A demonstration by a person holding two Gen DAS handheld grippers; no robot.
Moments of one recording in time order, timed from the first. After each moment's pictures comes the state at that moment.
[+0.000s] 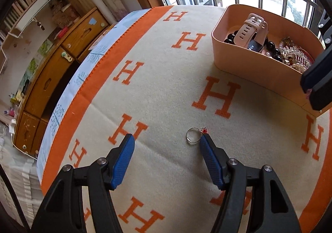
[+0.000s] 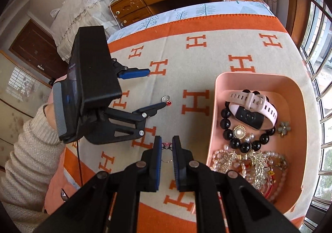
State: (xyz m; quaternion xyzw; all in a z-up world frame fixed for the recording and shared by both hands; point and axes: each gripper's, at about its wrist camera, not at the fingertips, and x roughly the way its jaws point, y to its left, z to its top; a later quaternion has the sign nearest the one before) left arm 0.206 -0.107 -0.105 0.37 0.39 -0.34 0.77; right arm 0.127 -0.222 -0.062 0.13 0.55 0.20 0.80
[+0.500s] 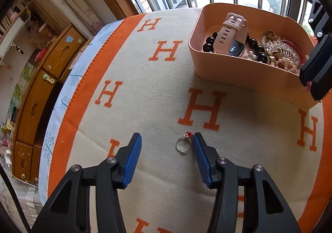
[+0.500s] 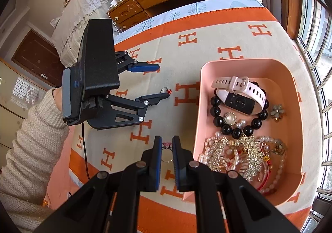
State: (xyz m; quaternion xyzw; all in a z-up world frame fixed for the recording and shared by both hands) left arm 0.215 -0.126 -0.108 0.40 0.38 -0.42 0.72; right arm 0.114 -0.241 -0.069 0.16 0.54 0.20 0.80
